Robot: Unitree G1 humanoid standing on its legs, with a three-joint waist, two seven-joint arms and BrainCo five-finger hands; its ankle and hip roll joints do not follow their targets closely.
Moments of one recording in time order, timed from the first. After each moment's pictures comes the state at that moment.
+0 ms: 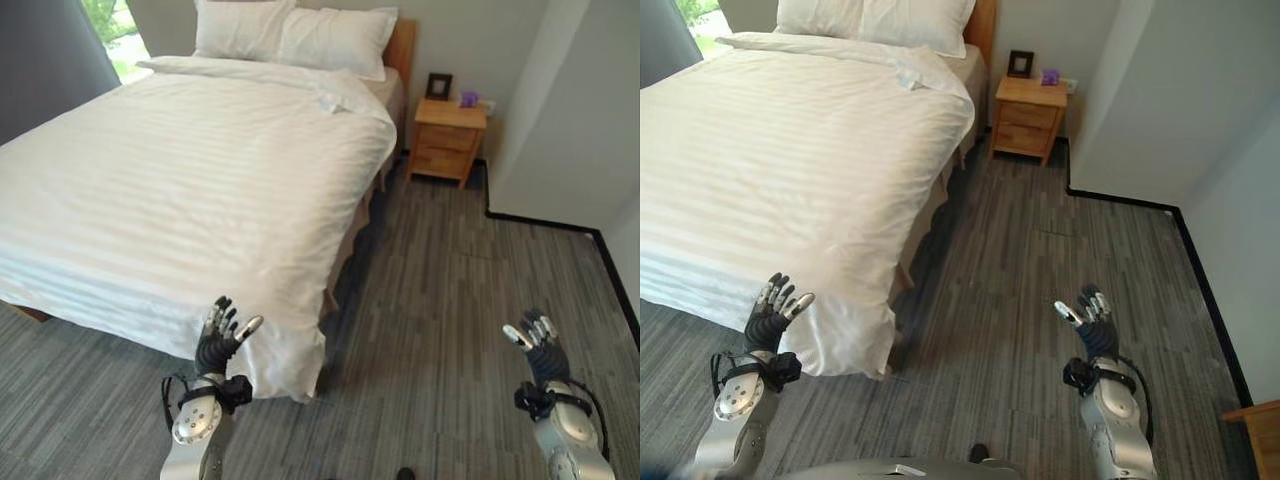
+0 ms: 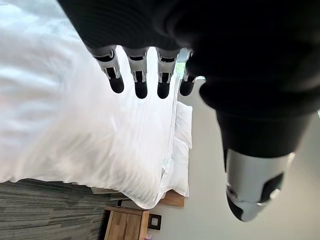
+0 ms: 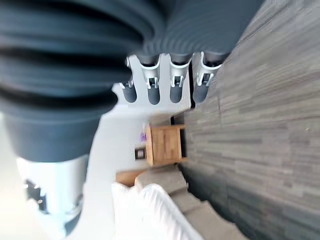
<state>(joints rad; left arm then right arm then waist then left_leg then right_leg) 0.22 0.29 0.11 0.01 -0.36 -0.08 0.15 0.23 -0.27 -0.11 0.11 0.43 -0.09 -0.12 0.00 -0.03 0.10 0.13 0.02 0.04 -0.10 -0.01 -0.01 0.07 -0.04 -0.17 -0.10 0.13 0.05</state>
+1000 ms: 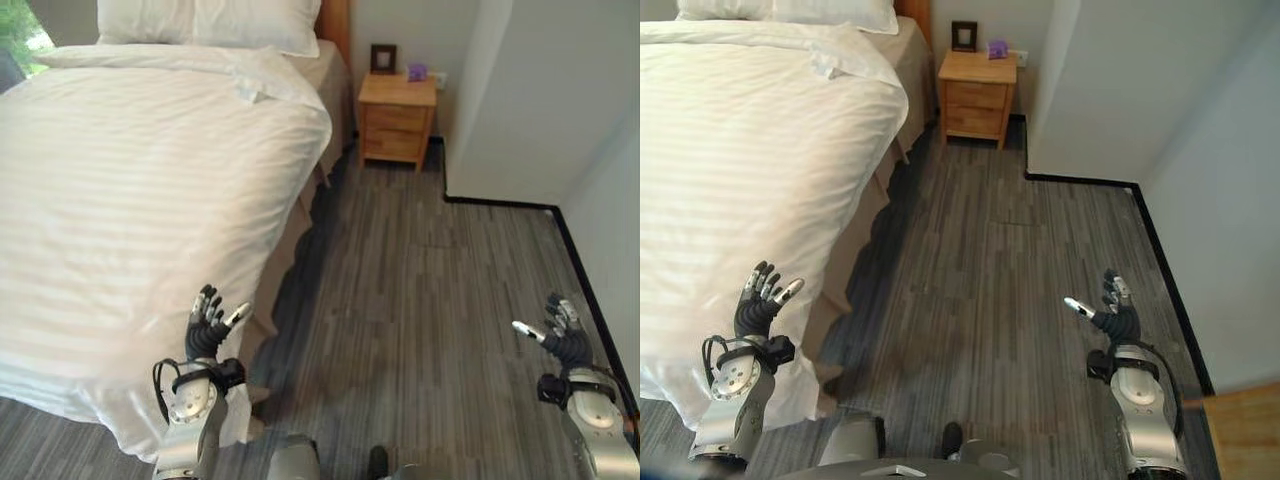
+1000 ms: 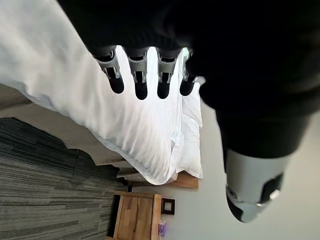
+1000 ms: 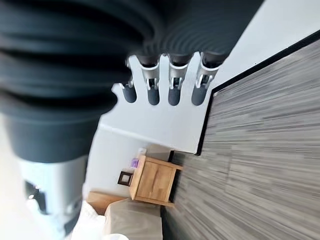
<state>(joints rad) 0.13 0.29 0.13 0.11 -0.35 -0.10 0.19 0.16 -0.39 -0.15 0.09 0.16 -0.08 -0.15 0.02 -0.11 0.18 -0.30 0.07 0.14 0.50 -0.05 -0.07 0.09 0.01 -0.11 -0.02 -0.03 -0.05</state>
